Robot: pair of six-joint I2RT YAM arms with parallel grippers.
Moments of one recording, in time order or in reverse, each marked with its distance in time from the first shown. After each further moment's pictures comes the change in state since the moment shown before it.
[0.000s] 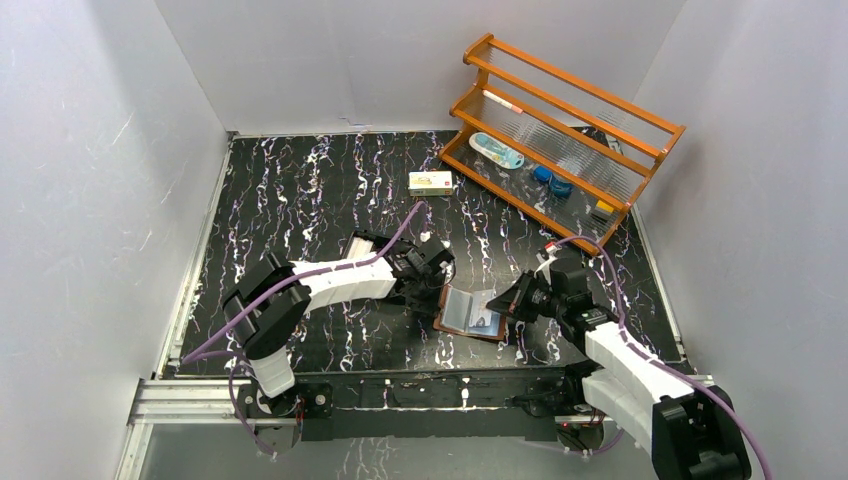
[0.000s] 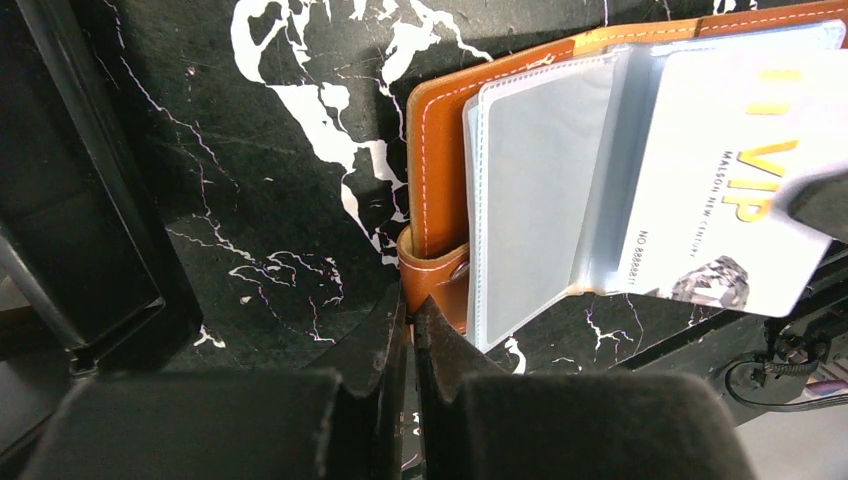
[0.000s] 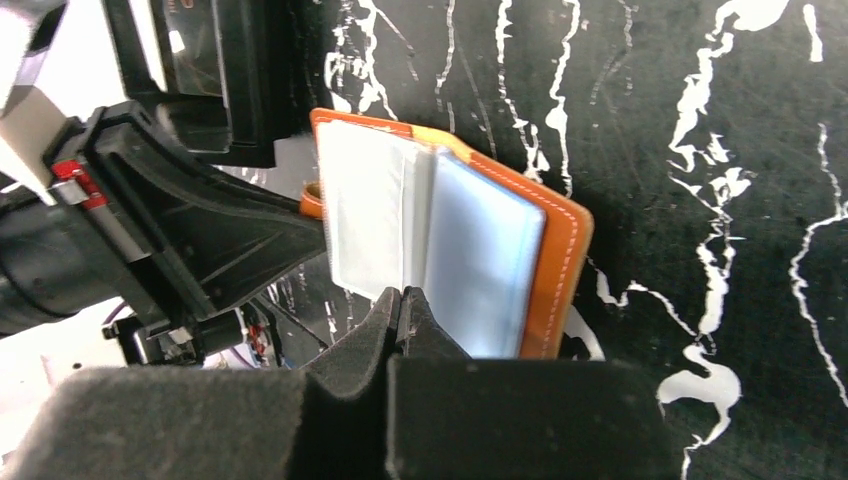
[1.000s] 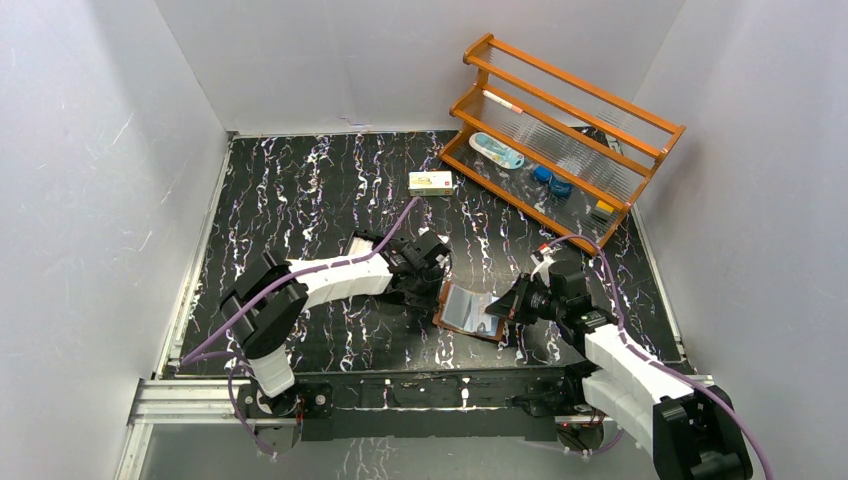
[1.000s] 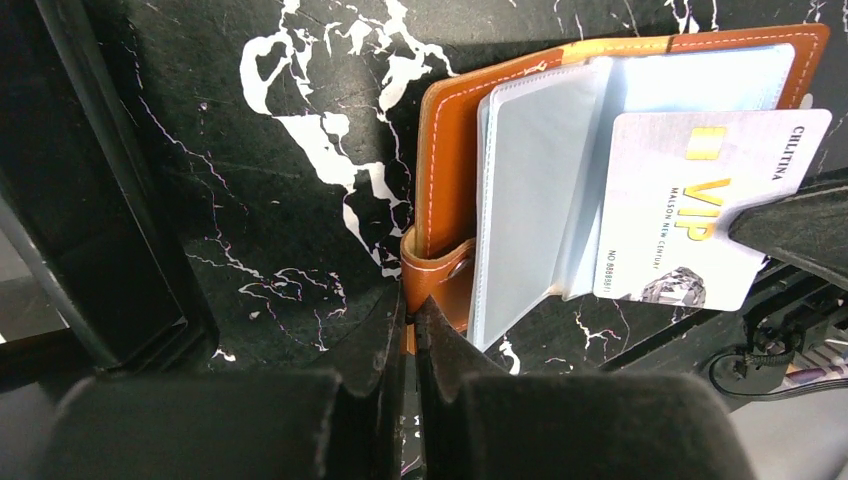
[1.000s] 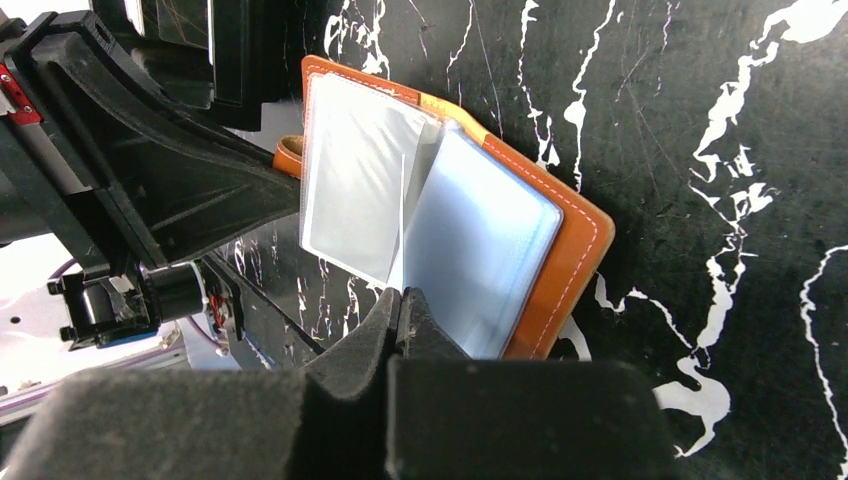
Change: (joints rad) left arm 0.033 -0.012 0.000 0.026 0.048 0.029; right arm 0.012 0.002 -0.025 0.022 -0.026 -0.122
